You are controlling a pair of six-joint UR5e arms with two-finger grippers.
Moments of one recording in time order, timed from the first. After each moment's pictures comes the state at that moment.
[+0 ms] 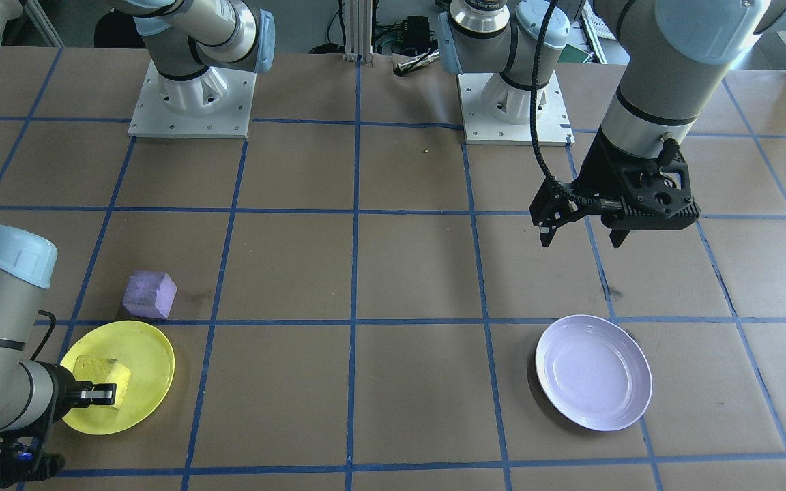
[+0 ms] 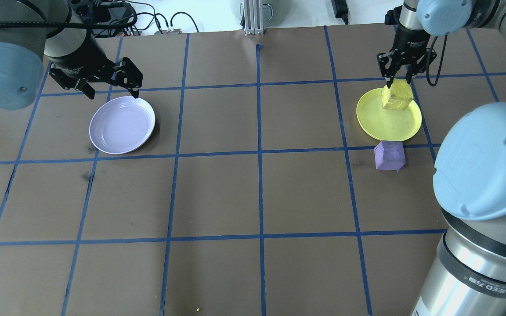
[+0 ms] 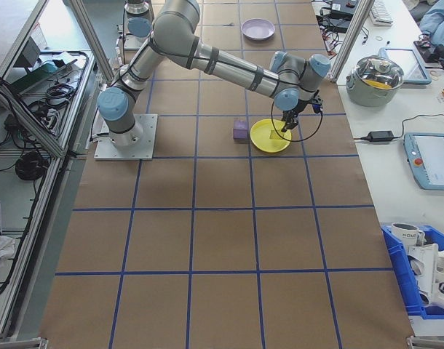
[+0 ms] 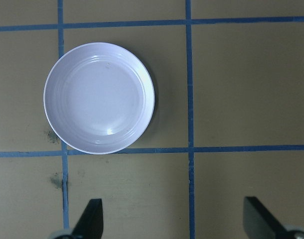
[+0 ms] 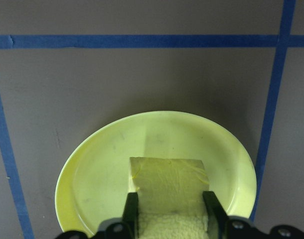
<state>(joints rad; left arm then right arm) -1.49 -1.63 -1.64 -1.31 1.59 0.08 1.41 -0.88 1.21 -1.71 -1.70 -0.14</state>
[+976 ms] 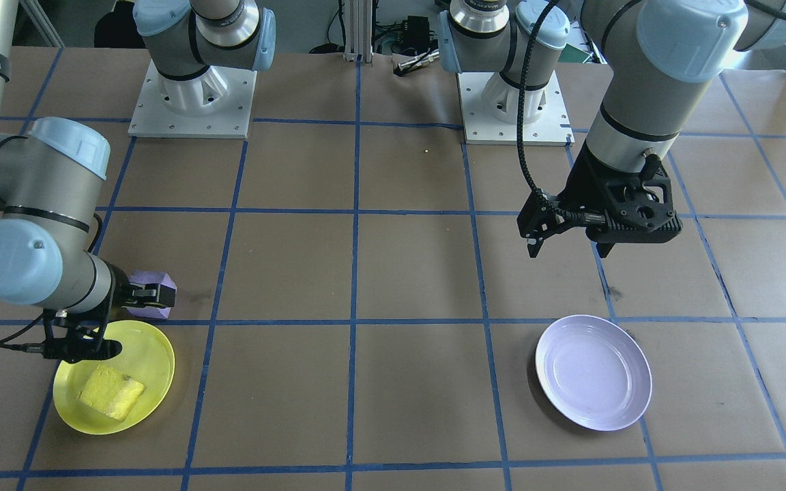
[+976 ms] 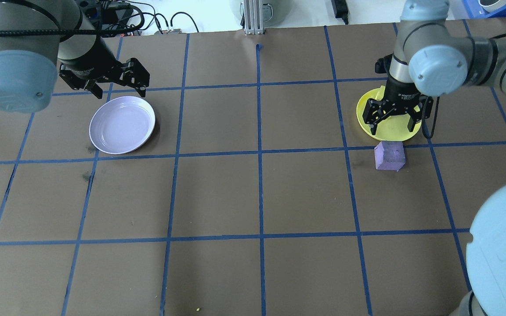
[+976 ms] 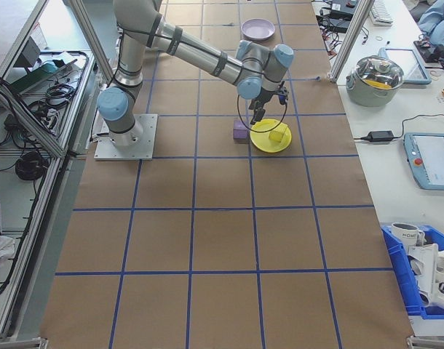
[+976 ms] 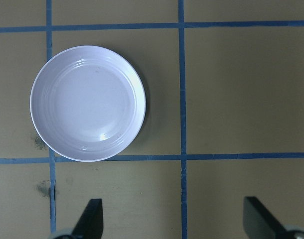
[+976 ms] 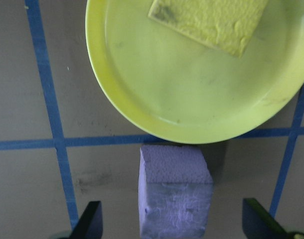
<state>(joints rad) -1.51 -1.65 -1.65 -1.26 1.58 0.06 1.44 -1.18 1.65 -1.80 -1.69 -0.11</state>
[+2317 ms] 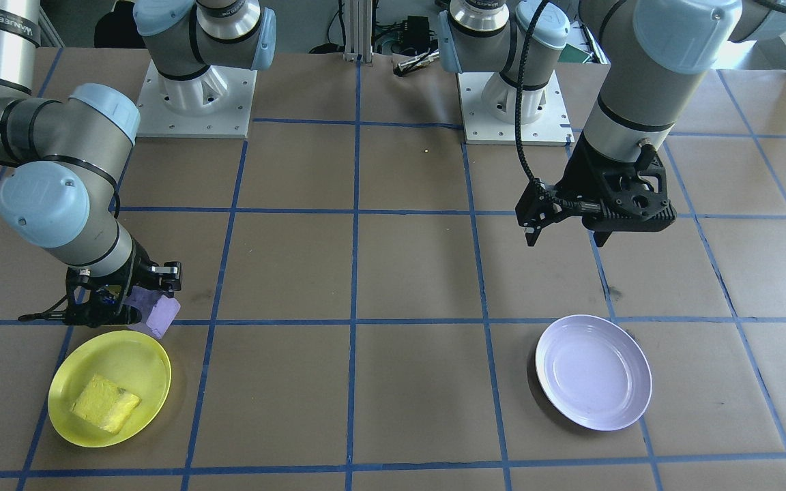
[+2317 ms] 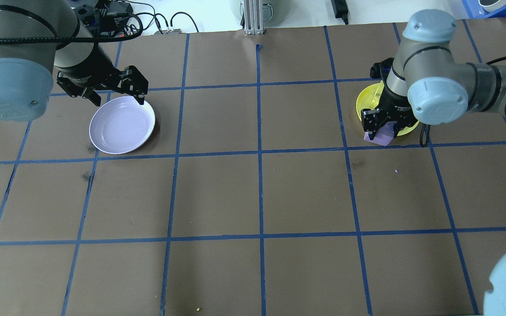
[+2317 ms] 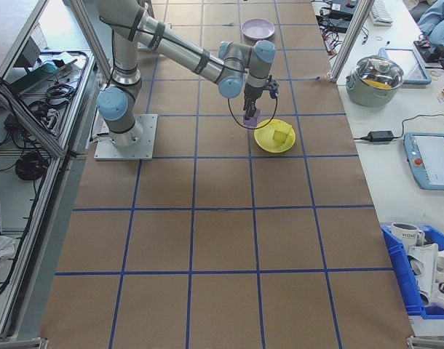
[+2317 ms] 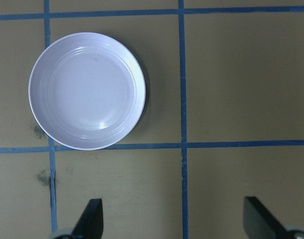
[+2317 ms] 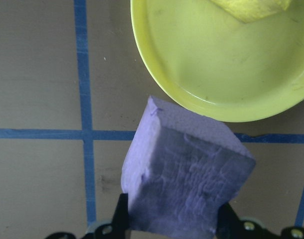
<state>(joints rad) -1.51 -1.62 -1.68 -1.28 1.58 0.07 1.45 -1.28 1.80 -1.98 -1.62 -0.15</state>
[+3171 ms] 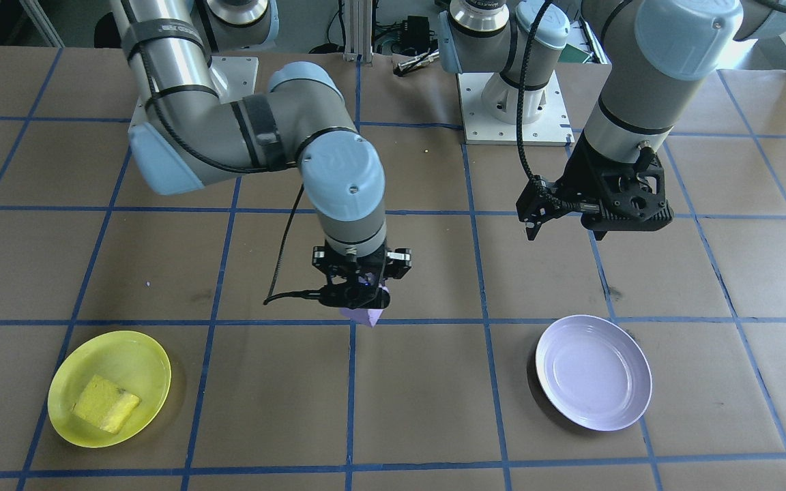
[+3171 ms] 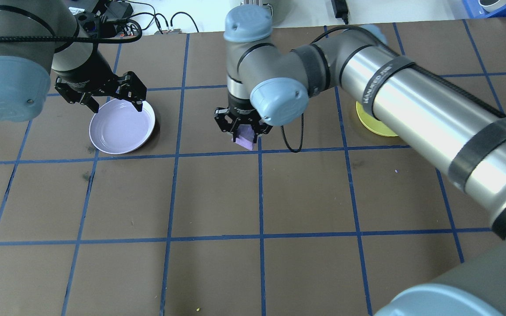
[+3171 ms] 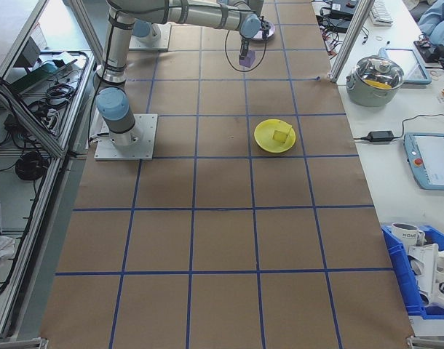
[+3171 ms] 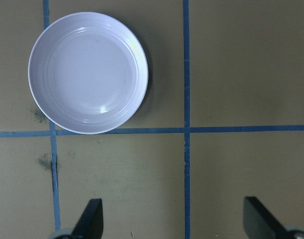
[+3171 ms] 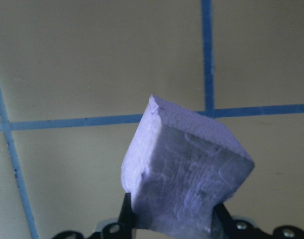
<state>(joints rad) -1.50 -1.62 -1.68 -1.34 1.59 0.07 1.97 -1.10 1.45 -1.87 -1.46 0.47</state>
